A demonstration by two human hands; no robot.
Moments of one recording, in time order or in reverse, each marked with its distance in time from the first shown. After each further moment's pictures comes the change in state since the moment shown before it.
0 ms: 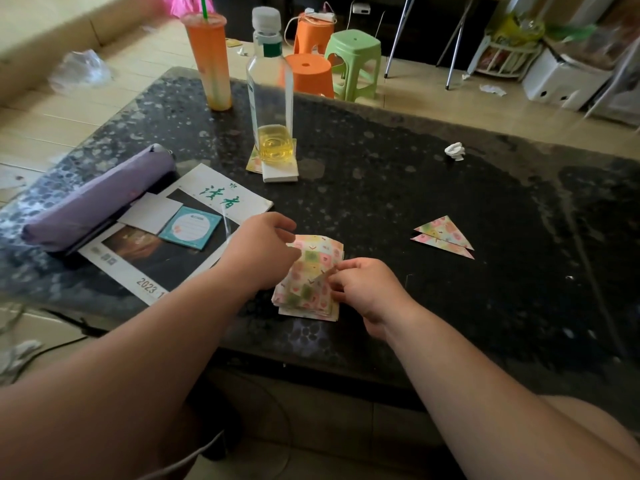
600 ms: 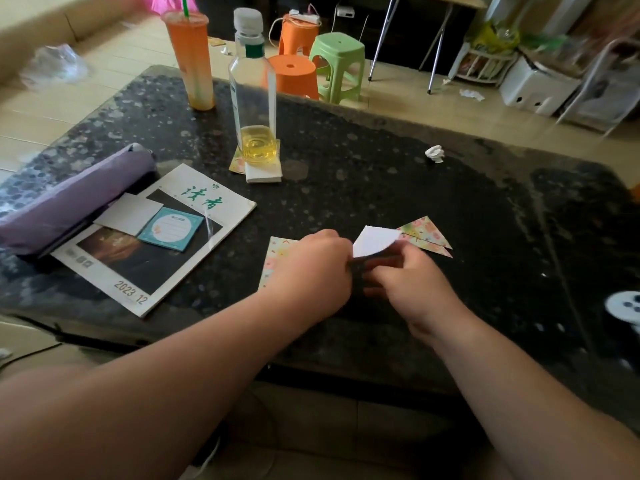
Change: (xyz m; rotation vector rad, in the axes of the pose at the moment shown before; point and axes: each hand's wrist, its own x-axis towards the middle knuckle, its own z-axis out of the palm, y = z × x) left_hand -0.036 0.053 0.053 0.372 -0.080 0.435; right_hand -0.040 0.000 -0.060 -0.073 0.200 -0.269
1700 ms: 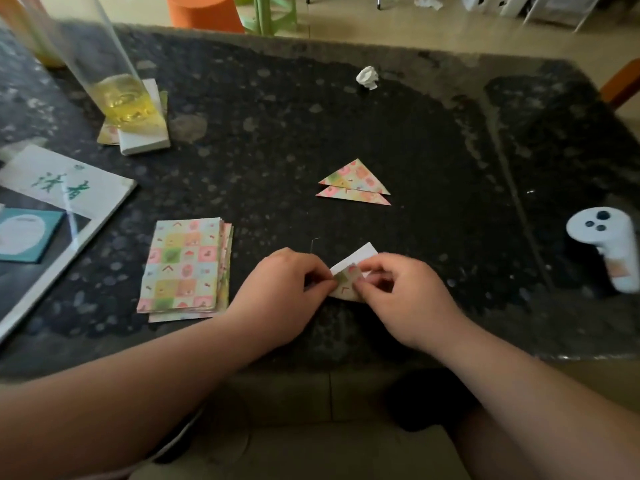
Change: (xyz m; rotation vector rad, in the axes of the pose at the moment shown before) left_hand 0.017 0.042 0.093 -0.097 -0.202 0.037; right_hand 0.022 0.109 -0.098 -0.445 -0.016 -0.175
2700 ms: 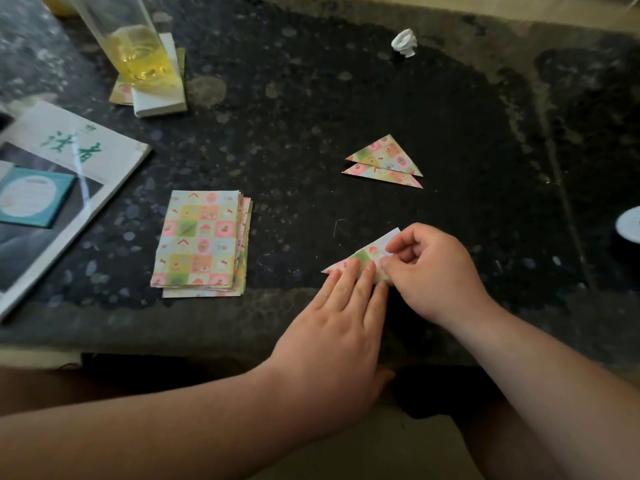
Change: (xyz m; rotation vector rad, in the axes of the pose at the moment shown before) left_hand -0.050 0.007 0.053 0.576 -0.073 0.373; right_hand 0.022 -0.003 0.011 -0.041 0.130 0.125
